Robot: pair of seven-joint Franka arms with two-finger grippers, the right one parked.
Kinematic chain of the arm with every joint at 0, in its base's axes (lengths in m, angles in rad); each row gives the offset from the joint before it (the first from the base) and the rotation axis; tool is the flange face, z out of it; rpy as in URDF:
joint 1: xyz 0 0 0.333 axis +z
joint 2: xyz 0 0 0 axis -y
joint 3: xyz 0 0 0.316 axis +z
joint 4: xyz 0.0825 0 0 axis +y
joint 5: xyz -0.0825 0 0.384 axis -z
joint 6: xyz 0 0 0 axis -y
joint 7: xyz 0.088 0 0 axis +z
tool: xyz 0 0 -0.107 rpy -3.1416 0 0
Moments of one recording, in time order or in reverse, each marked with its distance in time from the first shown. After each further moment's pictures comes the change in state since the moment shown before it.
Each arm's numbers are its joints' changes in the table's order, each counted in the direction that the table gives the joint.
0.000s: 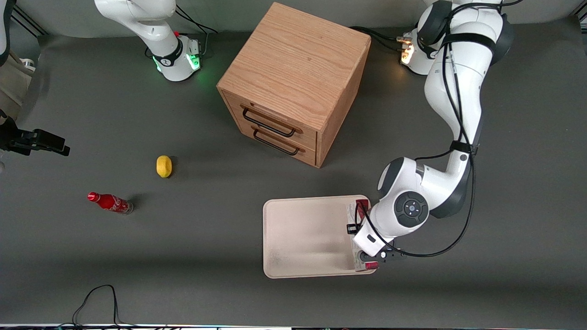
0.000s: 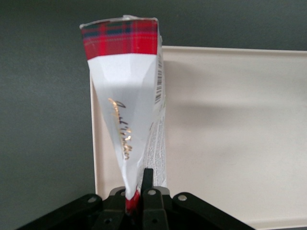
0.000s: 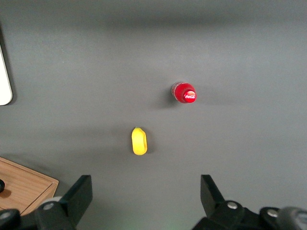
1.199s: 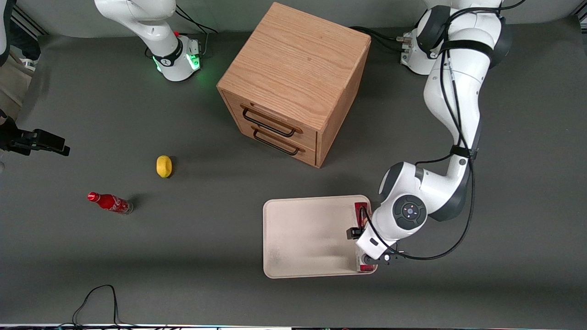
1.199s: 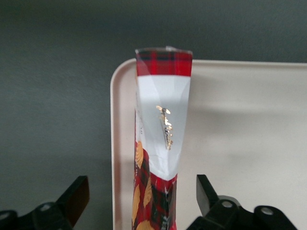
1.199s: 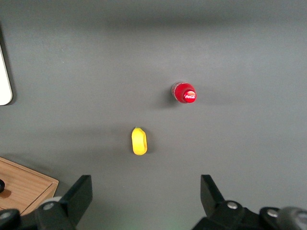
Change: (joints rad) arm 0.006 -0.001 0.018 -0.004 -0.044 0.012 0.010
